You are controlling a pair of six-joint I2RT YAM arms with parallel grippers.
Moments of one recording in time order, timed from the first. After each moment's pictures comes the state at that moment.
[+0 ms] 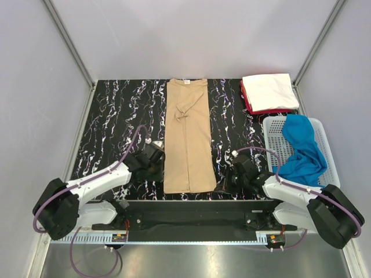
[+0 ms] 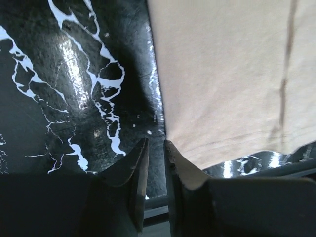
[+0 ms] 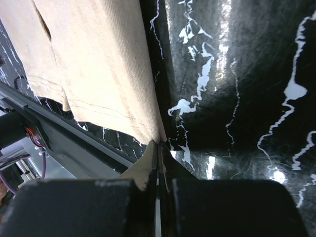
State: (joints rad) left arm -0.72 1.20 0.61 -0.53 -0.07 -0.64; right arm 0.65 1.12 0.29 -0.08 -0.32 0.91
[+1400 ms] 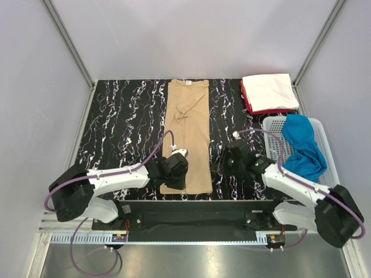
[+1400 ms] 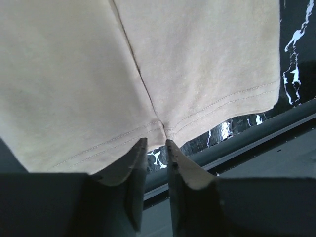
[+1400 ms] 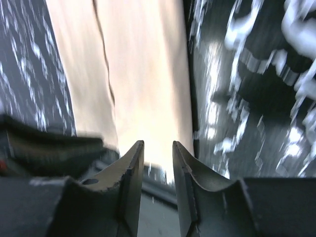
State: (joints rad) left arm -1.03 1.37 0.72 -0.40 -0.06 -0.78; right arm 0.70 1.10 0.55 -0.25 -0.10 0.93
